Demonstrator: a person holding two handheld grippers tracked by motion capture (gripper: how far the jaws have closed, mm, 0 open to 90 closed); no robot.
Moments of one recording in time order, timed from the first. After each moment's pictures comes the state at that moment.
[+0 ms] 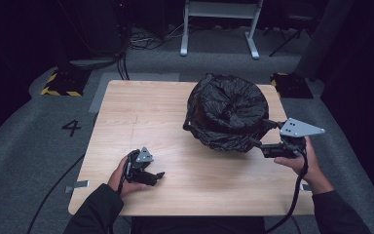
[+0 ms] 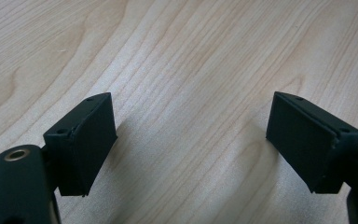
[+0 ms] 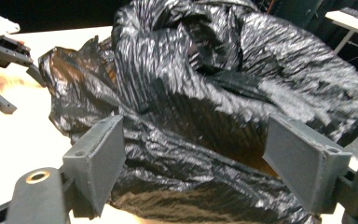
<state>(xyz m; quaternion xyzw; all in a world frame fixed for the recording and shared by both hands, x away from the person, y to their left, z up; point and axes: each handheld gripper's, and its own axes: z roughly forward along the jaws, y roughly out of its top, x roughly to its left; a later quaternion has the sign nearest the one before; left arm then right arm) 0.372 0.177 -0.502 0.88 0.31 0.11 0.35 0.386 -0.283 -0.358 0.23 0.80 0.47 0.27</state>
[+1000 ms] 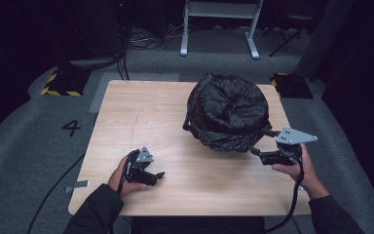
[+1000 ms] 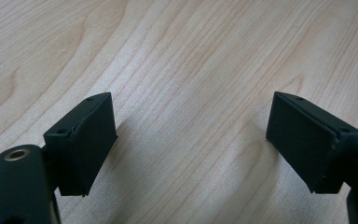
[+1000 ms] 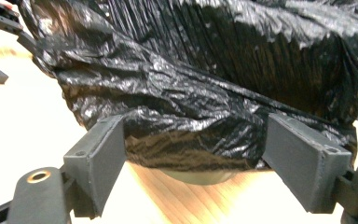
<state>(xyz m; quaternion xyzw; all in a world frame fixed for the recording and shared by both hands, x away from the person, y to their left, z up) 0.372 0.177 -0.502 0.88 0.31 0.11 0.35 0.384 -0.289 -0.391 0.25 0.82 0.45 0.26</state>
